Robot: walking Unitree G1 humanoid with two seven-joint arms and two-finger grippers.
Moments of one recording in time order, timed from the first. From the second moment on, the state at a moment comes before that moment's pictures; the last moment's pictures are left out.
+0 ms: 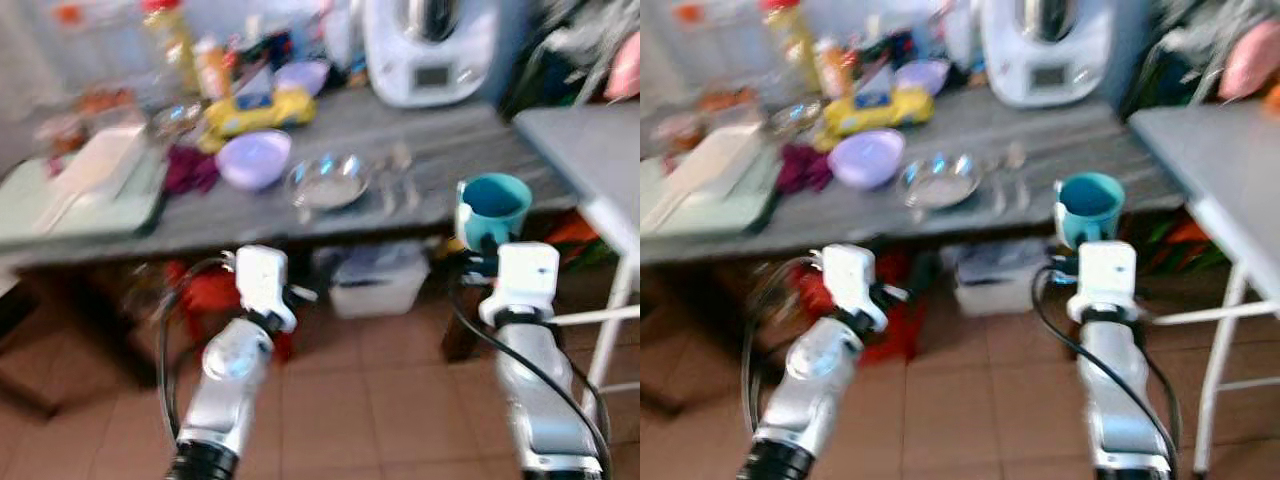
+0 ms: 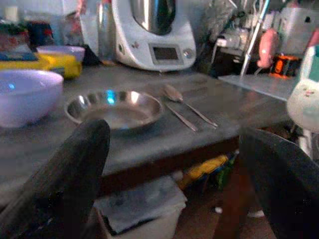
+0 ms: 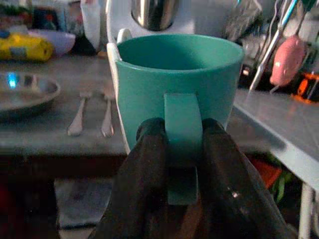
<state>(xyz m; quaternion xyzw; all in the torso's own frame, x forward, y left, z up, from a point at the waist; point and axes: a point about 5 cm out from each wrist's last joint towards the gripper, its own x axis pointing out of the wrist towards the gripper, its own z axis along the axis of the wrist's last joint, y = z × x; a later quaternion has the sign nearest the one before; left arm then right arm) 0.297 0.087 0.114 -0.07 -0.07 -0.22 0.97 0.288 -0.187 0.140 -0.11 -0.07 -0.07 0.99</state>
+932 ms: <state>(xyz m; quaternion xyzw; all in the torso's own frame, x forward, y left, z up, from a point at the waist) 0.297 0.088 0.109 -0.07 -0.06 -0.22 0.97 0.289 -0.180 0.139 -0.12 -0.07 -0.06 0.99</state>
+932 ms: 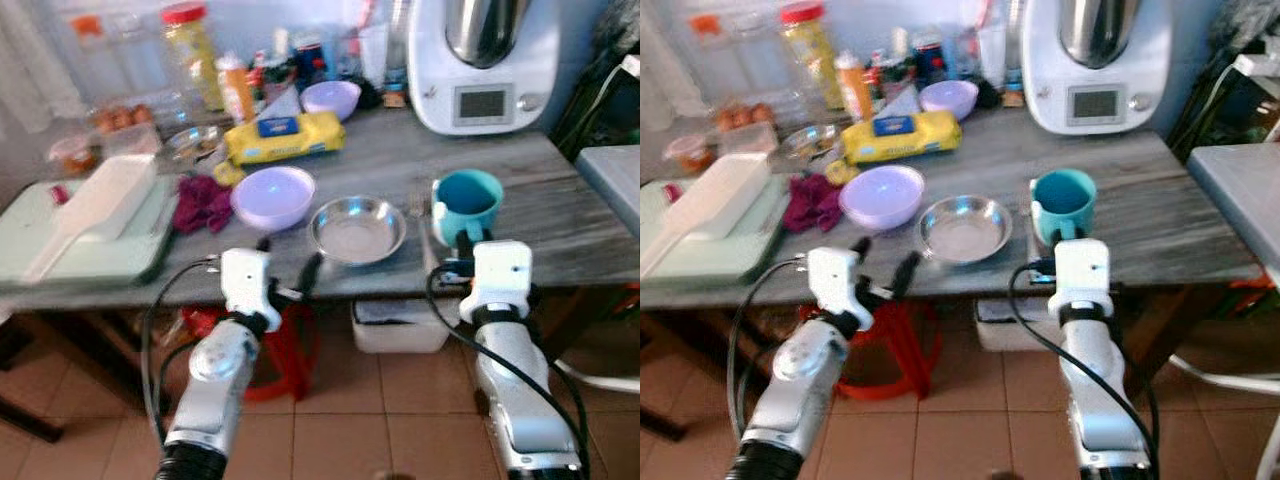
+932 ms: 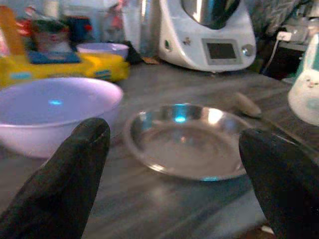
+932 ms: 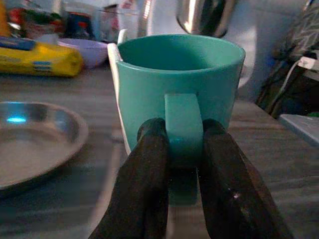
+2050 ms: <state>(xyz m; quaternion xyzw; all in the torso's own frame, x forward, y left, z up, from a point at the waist) 0.272 0.107 0.104 -0.02 -0.05 -0.26 0.97 0.292 -0.186 0.155 -0.14 -0.10 -0.06 0.98</state>
